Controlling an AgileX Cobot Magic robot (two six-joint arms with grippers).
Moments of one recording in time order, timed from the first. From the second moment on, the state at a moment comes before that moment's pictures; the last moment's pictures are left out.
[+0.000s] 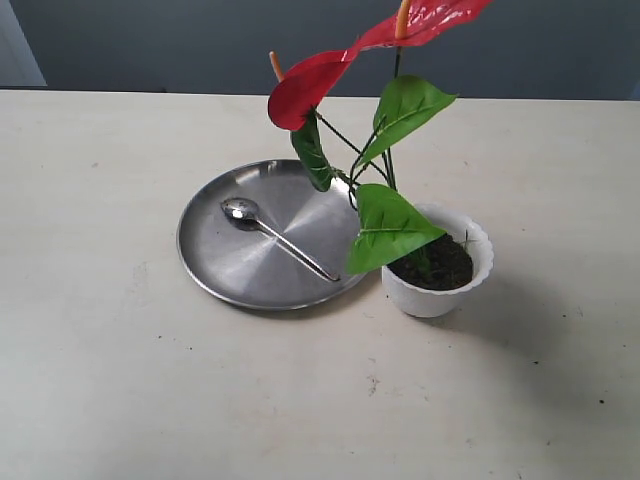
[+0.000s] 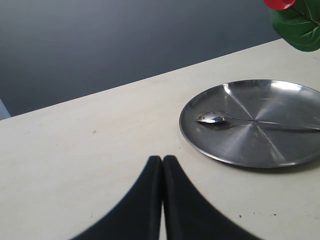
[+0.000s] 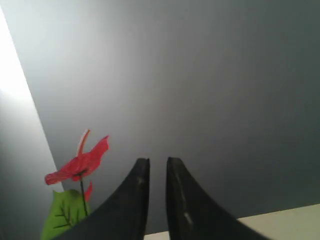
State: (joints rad) left arm -0.28 0.00 0.00 0.04 0.25 0.11; right arm 0.18 0.03 0.00 -0.47 -0.31 0.89
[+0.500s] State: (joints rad) left arm -0.28 0.00 0.00 0.04 0.25 0.11; right arm 0.18 0.01 0.00 0.08 0.31 0.36
